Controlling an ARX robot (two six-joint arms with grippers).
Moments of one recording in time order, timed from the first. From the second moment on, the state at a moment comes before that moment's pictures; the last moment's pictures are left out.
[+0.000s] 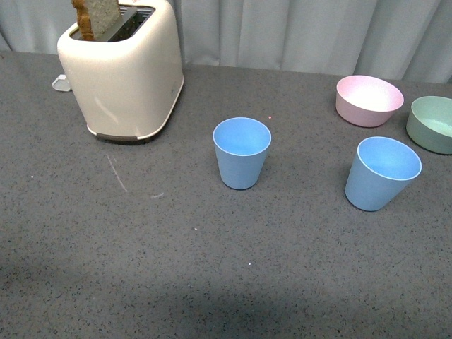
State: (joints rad) left arm 0.00 0.87 0.03 0.83 -0.01 -0.01; right arm 0.00 0.00 0.00 0.00 0.00 0.00
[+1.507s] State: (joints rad) left arm 0.00 0.02 0.02 0.01 0.00 -0.01; right arm 0.00 0.00 0.00 0.00 0.00 0.00
